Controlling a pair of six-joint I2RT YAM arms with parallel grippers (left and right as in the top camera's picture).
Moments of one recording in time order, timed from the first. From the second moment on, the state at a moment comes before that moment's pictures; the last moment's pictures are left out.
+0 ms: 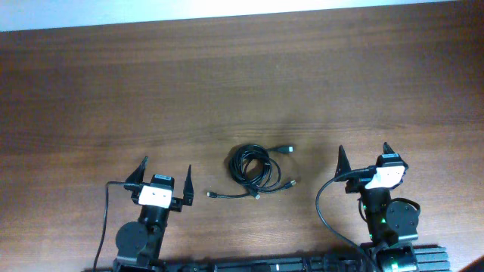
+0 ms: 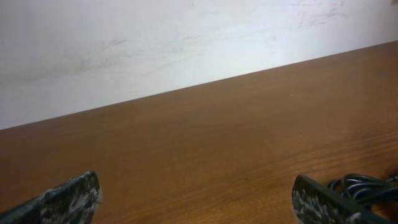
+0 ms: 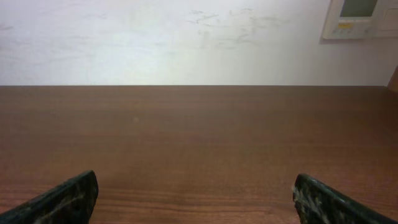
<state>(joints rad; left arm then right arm) -0.20 0.01 0.01 -0.08 0.00 0.16 0.05 0.01 0.01 -0.07 0.04 0.02</state>
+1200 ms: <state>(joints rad) -0.20 0.02 0.02 -0.09 -0.01 0.16 0.05 0.01 0.01 -0.07 0.04 0.02</state>
